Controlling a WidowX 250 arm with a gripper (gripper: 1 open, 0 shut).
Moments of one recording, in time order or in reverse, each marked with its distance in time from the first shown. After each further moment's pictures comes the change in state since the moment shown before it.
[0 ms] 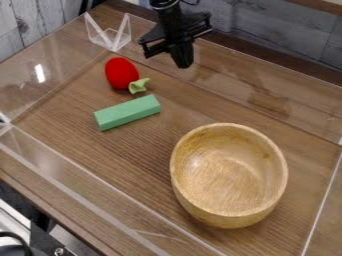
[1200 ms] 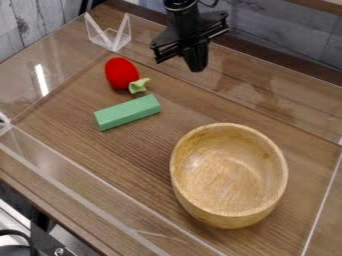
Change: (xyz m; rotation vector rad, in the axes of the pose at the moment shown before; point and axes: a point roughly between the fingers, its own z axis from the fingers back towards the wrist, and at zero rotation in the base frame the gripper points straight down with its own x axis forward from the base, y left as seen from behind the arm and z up) arm -0.036 -0.012 0.023 0.009 -0.066 0.092
